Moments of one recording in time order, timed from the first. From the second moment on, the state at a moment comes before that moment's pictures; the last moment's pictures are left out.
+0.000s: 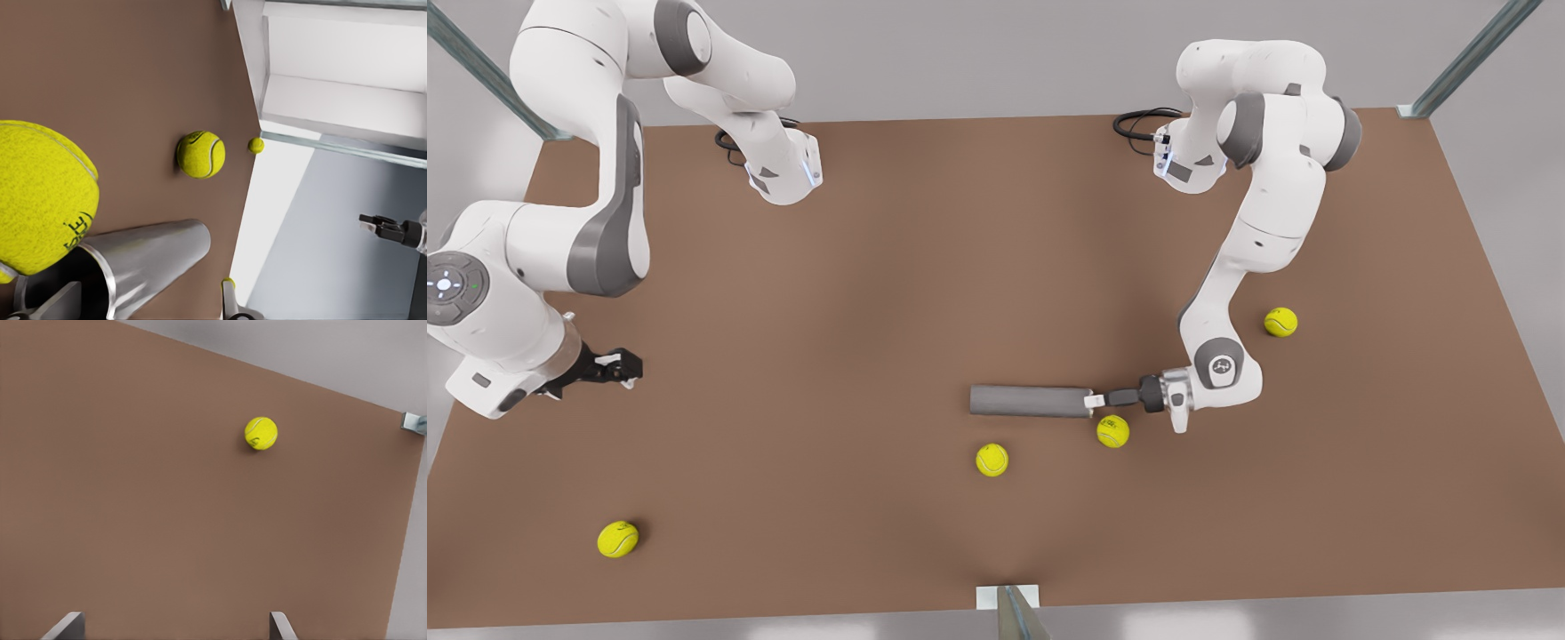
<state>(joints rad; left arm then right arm) -0.11 0.85 -0.12 -1.69 -1.57 1.97 0.74 -0.03 0.35 0.02 -1.27 -0.22 1.64 -0.21</state>
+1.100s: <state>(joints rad) -0.11 0.87 -0.16 -1.69 -1.51 1.95 0.80 0.27 0.35 0.04 -1.29 -0.15 1.45 -0.20</state>
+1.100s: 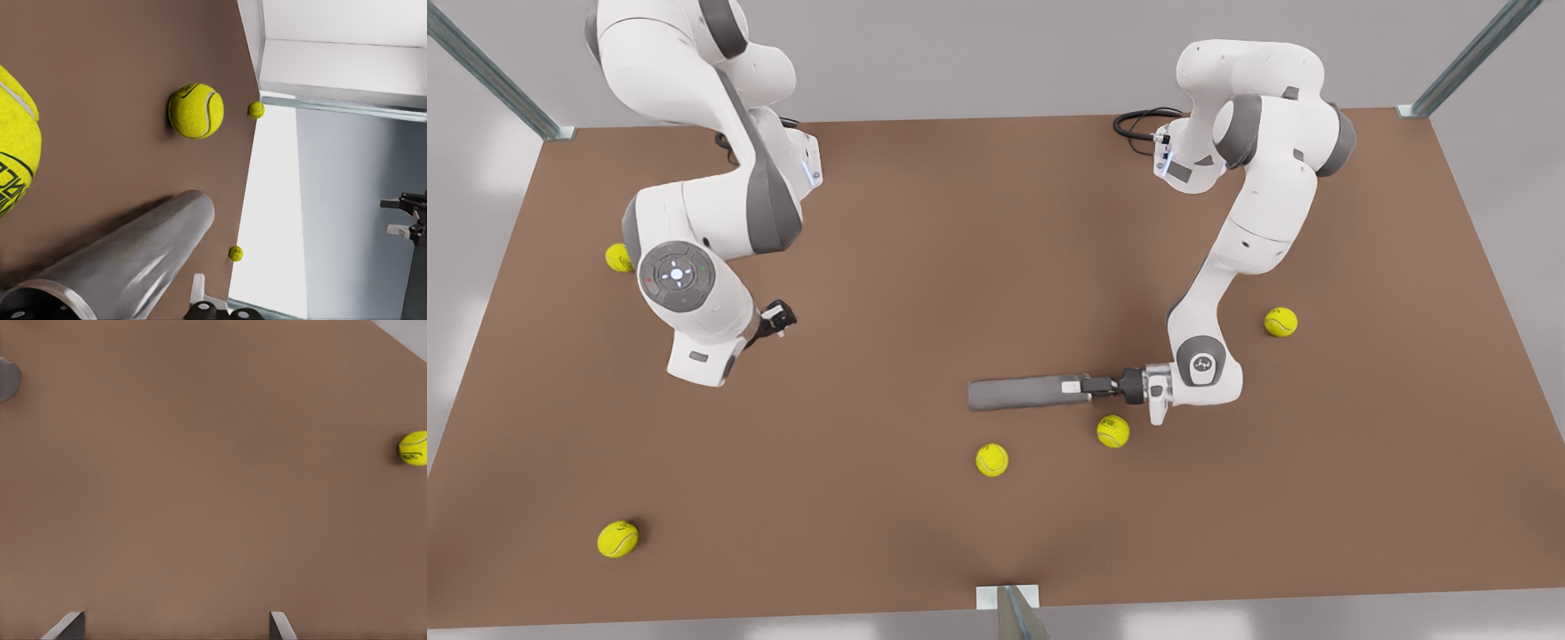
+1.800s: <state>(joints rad) -0.11 0.87 -0.16 -1.69 -1.51 1.92 0.79 0.30 0.35 0.05 -1.29 -0.14 1.42 -0.21</state>
